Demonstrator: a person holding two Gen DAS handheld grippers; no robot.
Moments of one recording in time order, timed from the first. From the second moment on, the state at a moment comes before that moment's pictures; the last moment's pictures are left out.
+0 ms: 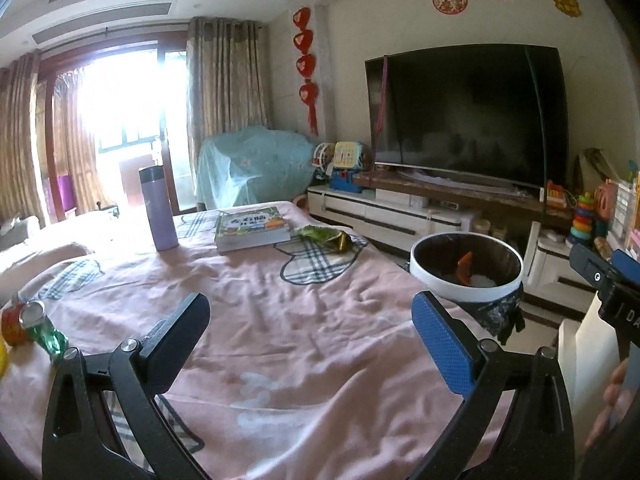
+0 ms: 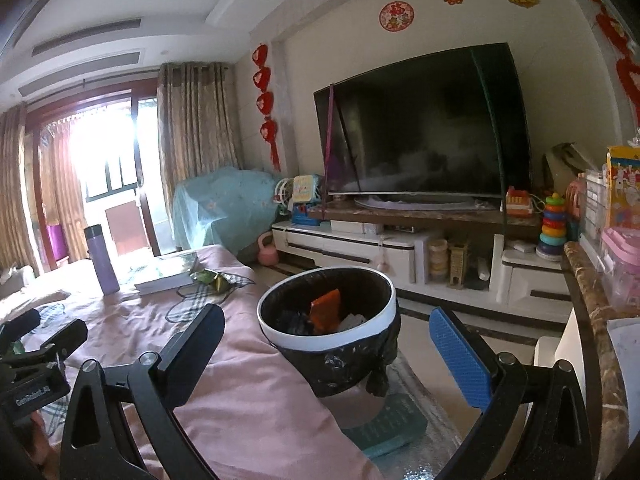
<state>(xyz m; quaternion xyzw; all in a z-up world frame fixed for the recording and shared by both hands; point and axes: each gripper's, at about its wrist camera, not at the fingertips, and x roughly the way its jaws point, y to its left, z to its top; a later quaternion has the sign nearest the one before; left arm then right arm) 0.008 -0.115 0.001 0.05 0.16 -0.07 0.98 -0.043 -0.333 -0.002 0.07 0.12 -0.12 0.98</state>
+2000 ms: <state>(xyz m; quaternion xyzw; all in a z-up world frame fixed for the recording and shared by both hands) 0.007 -0.111 -0.003 0.03 0.18 -0.07 0.98 -0.034 -0.311 -0.008 0.05 0.13 -0.10 0.99</state>
